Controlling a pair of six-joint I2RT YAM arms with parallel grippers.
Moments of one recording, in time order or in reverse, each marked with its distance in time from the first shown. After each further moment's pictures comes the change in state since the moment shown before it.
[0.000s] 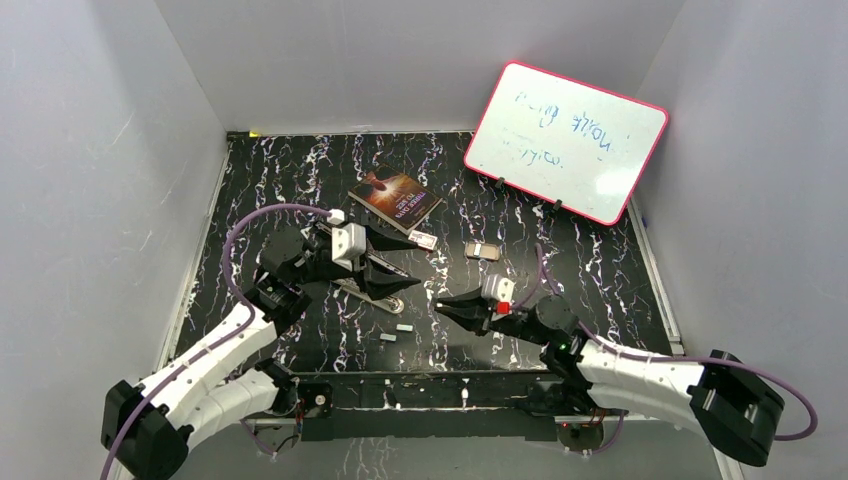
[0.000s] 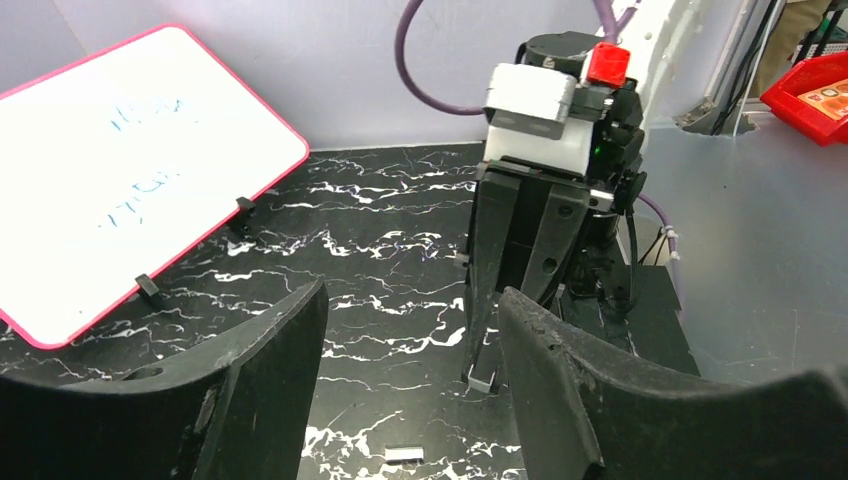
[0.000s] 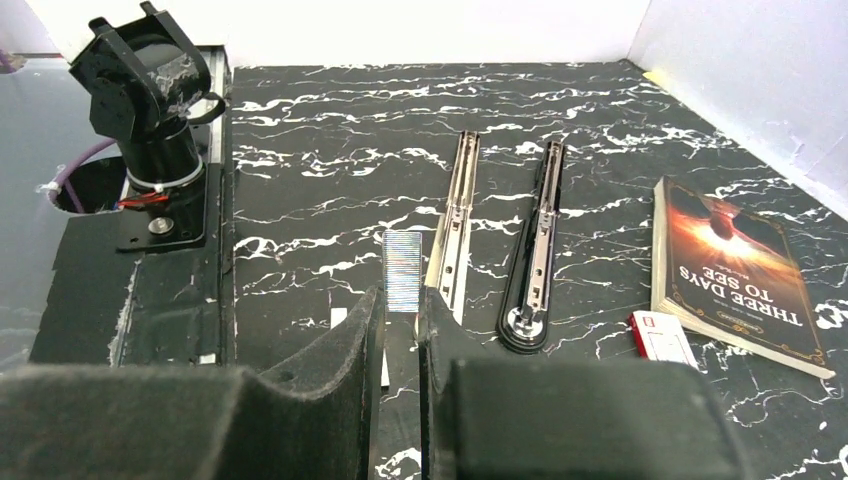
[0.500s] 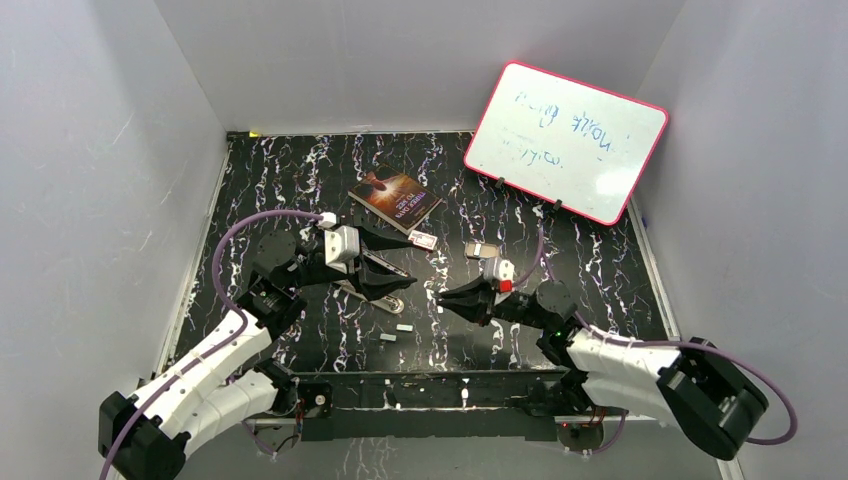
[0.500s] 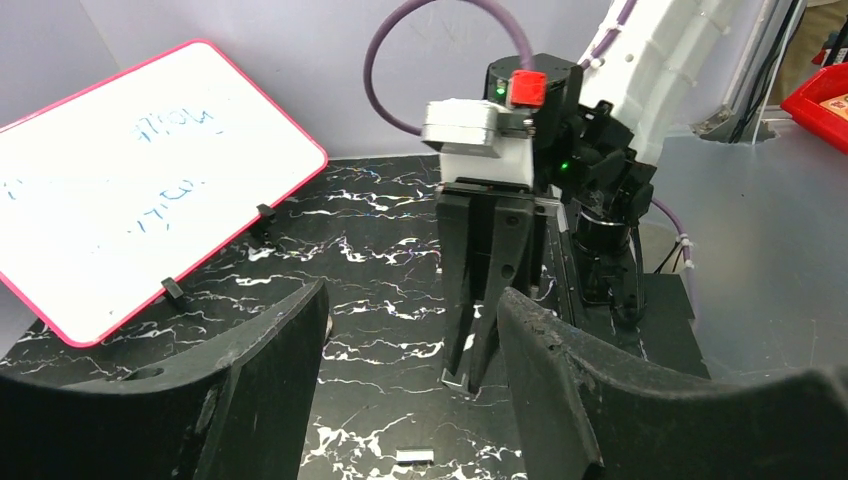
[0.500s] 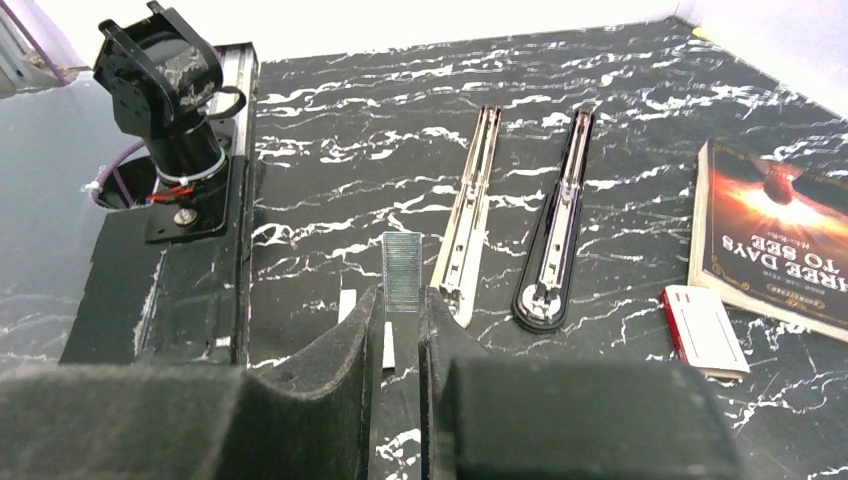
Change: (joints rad) left arm 0.000 -0.066 -0.003 -0.033 -0.033 0.013; right arm -0.160 0.149 0.027 0.098 -0.217 0.117
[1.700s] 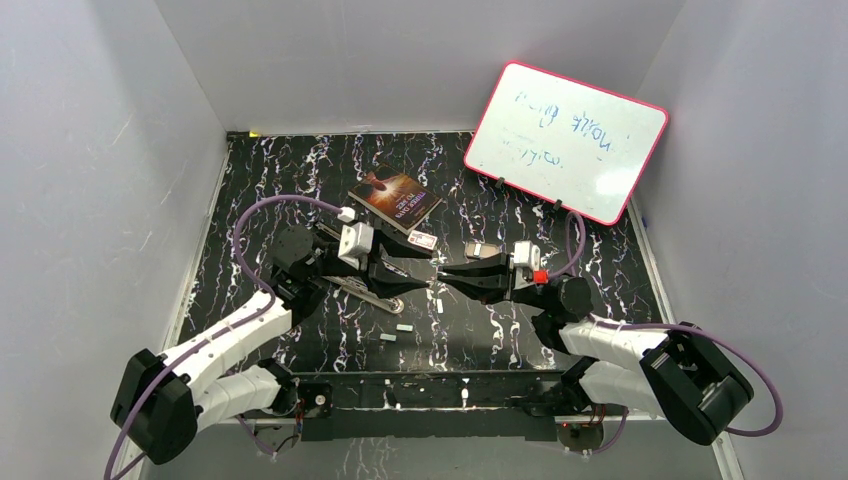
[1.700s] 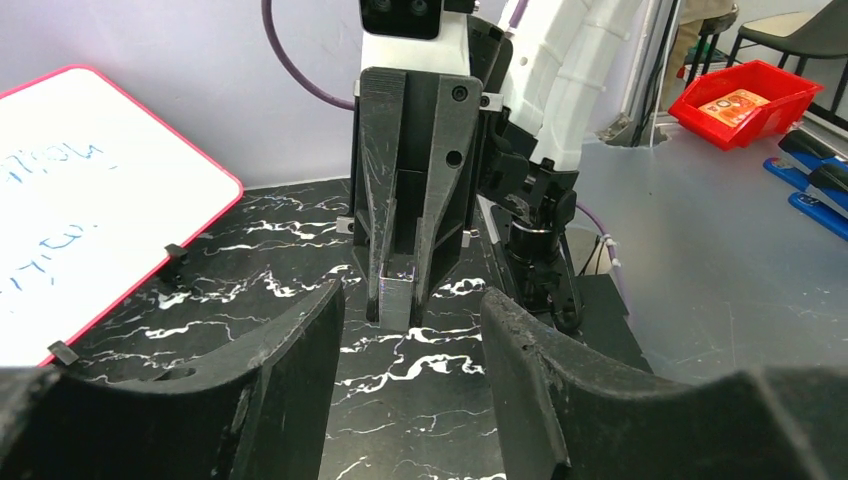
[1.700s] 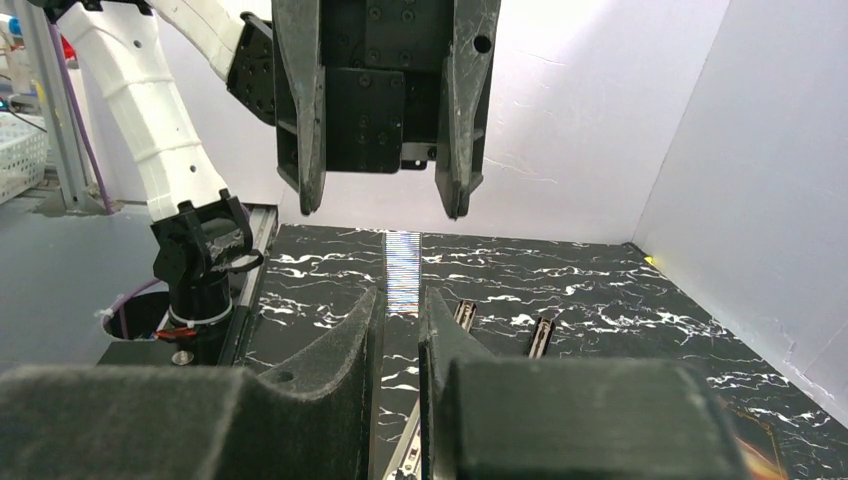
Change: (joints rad) left arm -0.018 0.182 -0.024 0.314 0.157 -0.149; right arm -0.121 0.137 0.099 0.504 -0.171 0.187
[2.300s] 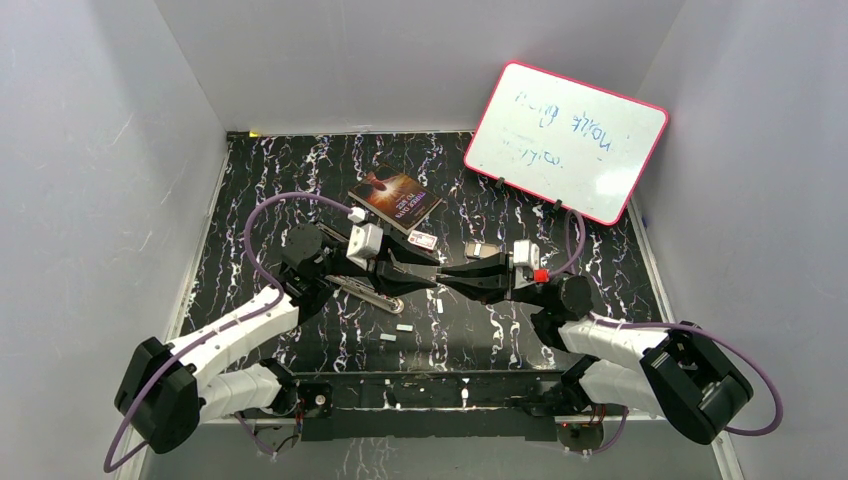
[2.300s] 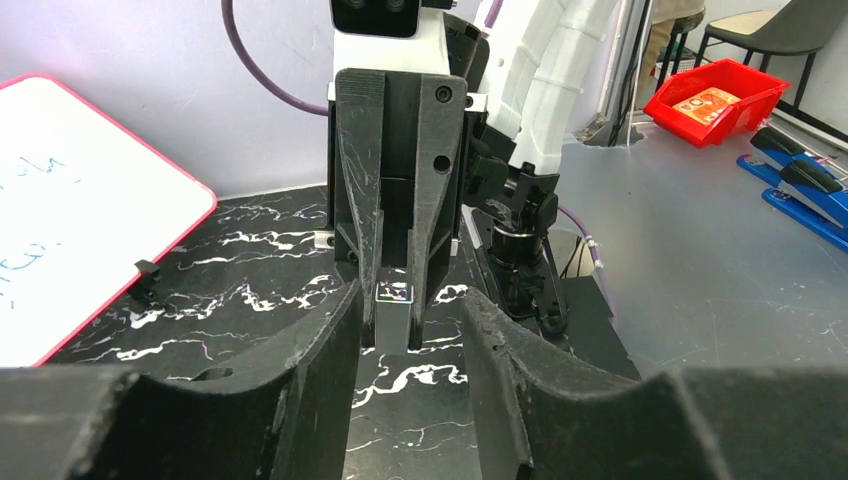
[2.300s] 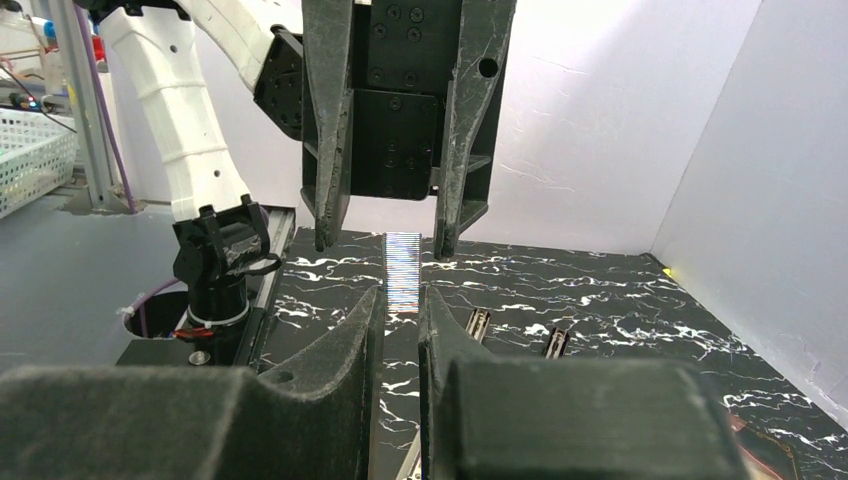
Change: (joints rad) left arm -0.049 0.058 0.017 0.040 0.007 -0.008; right arm 0.000 0.002 0.022 0.006 -0.034 0.028
